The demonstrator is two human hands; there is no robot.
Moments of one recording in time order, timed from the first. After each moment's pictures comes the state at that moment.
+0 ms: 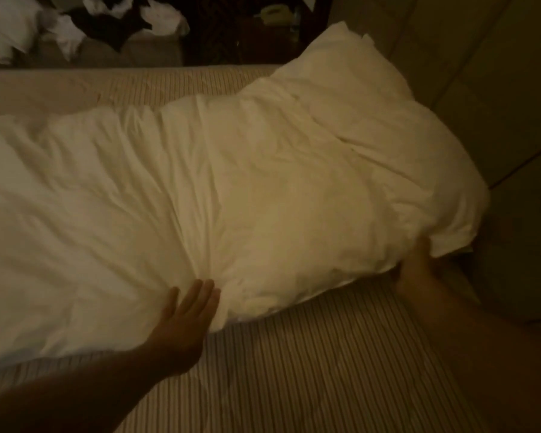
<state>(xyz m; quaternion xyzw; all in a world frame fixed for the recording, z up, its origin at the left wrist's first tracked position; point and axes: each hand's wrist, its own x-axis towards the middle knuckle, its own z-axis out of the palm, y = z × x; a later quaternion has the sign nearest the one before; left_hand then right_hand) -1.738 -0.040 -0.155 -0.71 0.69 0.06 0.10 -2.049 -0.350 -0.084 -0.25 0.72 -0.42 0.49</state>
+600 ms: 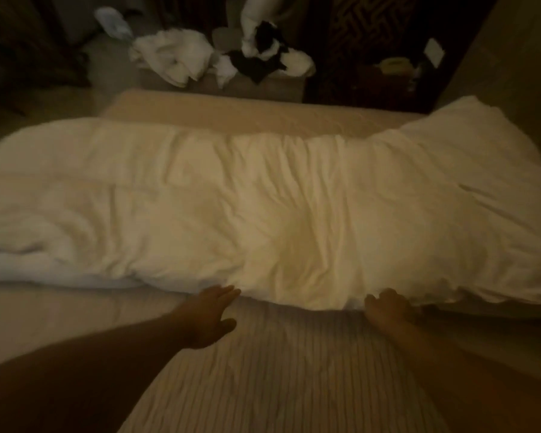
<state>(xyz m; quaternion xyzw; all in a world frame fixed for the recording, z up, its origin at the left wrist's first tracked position) -1.642 0.143 -0.014 -0.81 0.51 0.28 0.04 -1.884 -0.125 -0.014 -0.71 0.64 0.09 0.28</state>
